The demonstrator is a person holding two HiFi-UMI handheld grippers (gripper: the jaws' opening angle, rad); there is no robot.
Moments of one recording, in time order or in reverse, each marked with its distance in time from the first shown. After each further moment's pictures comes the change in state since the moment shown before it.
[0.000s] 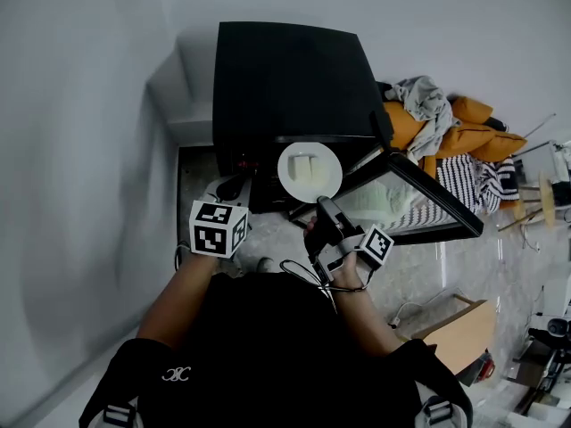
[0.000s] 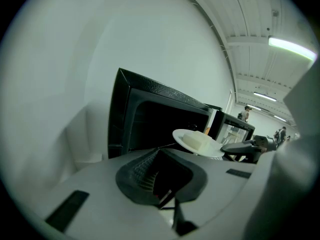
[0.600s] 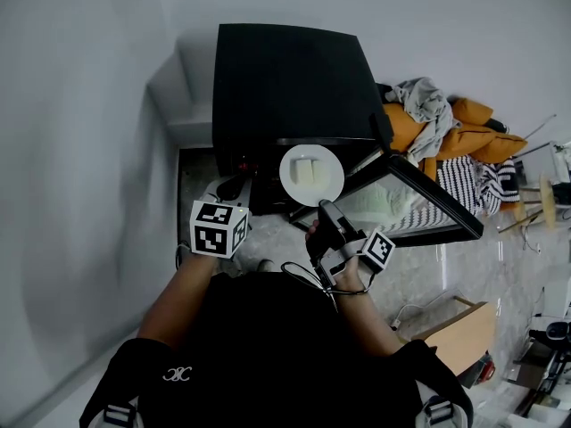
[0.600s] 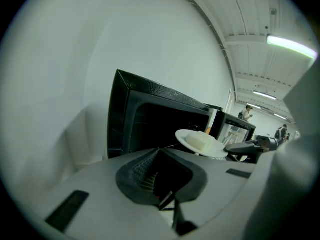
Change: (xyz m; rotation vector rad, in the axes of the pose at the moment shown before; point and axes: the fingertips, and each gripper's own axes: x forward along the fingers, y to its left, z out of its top) left arm 0.005 0.003 0.002 0.015 -0.007 0.003; right arm -0.003 -0.001 0.003 -0.005 0.010 0.025
